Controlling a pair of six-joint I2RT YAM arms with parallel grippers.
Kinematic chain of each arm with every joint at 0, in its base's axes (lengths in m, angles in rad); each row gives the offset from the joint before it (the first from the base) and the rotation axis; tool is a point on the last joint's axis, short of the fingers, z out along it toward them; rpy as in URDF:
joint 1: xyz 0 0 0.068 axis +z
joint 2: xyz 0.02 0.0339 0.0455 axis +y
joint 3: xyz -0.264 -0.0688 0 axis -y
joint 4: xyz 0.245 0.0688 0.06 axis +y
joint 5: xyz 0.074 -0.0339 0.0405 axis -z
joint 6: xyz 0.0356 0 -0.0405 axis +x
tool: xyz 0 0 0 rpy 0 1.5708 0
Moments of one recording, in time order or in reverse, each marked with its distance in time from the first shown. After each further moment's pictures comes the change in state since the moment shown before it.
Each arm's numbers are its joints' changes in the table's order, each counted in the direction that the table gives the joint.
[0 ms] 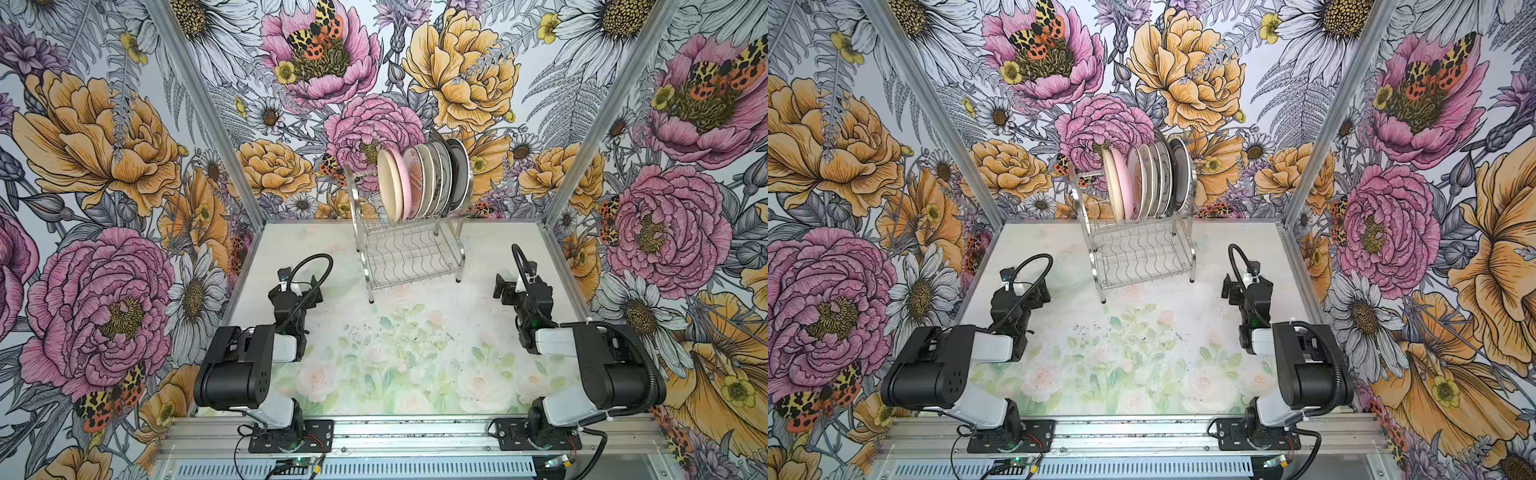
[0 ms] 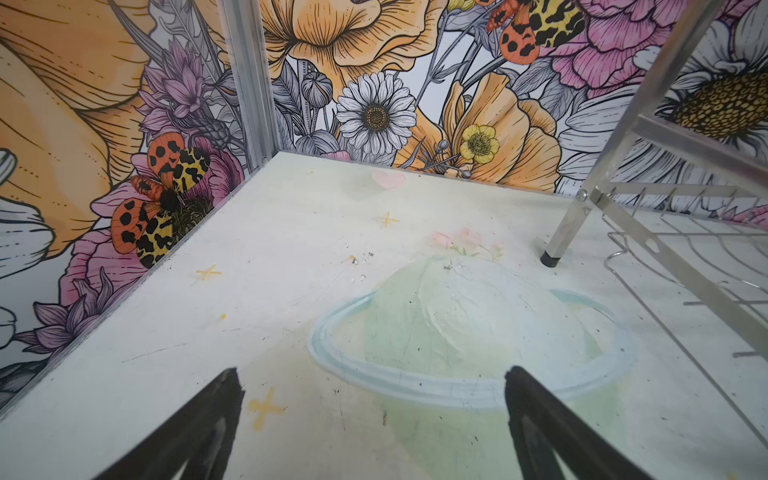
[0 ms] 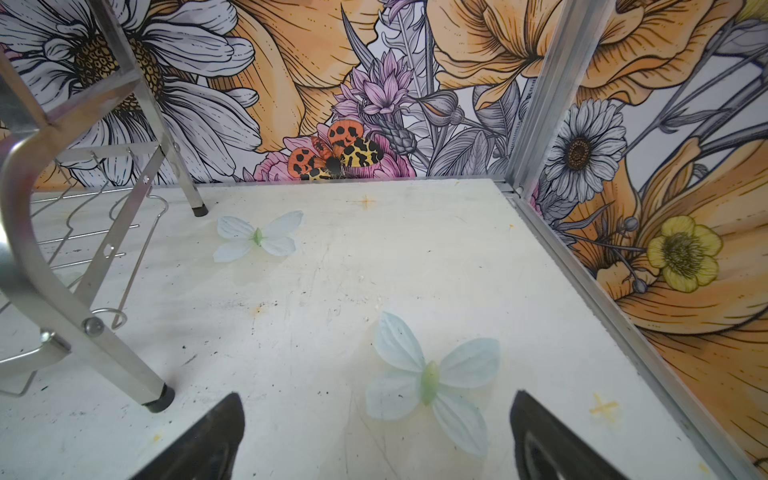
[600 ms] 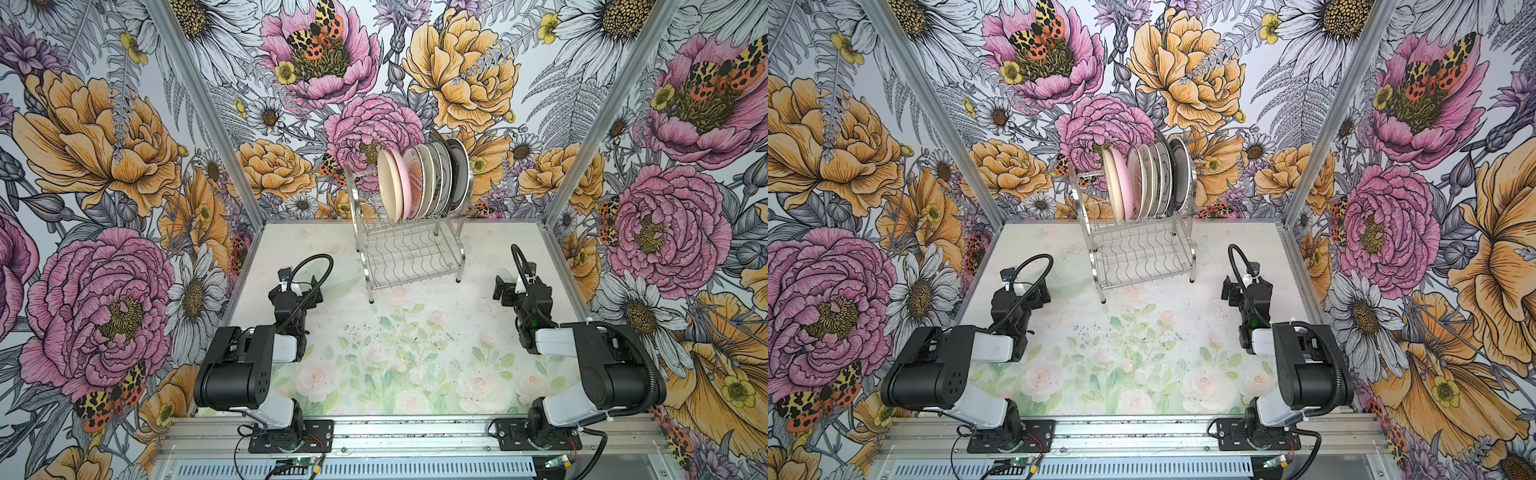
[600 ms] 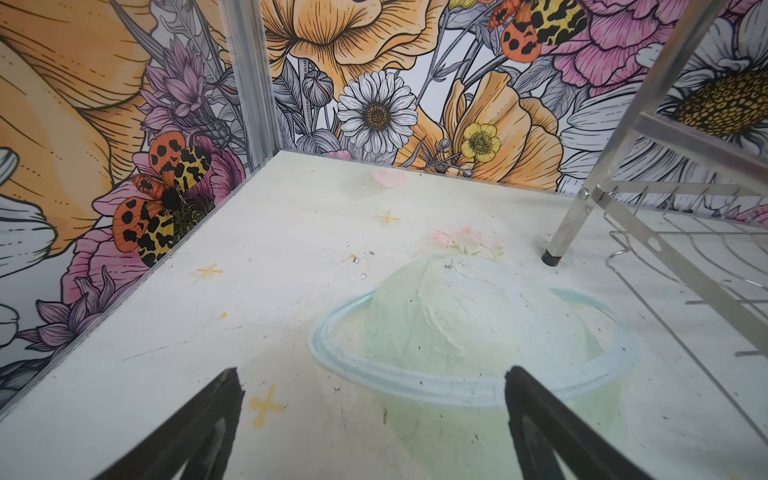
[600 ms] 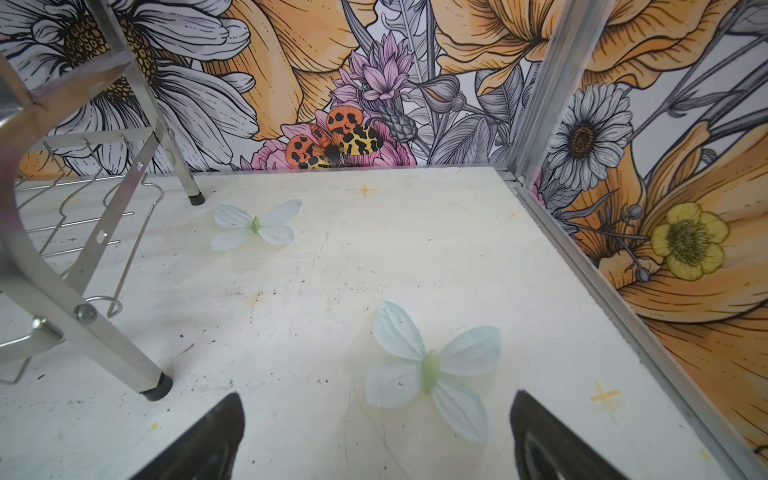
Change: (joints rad) left arm -0.003 0.000 0.000 0.002 -0.006 0.000; right arm 0.000 0.000 0.000 0.024 0.000 0.003
